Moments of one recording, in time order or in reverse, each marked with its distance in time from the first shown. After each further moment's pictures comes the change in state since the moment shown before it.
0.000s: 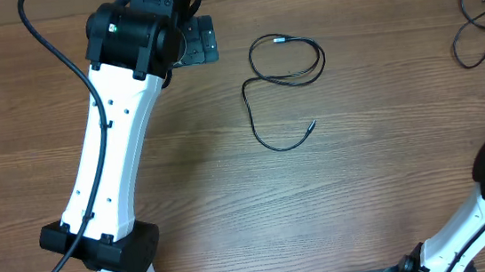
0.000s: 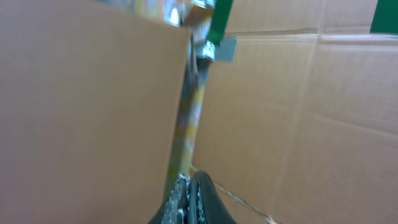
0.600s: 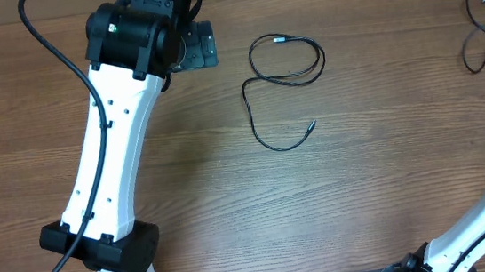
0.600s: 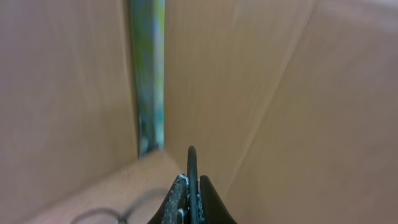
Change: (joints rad) left arm 0.000 0.000 0.000 -0.042 0.004 0.000; right arm -0.148 0.037 -0.481 -0.037 -0.098 0.124
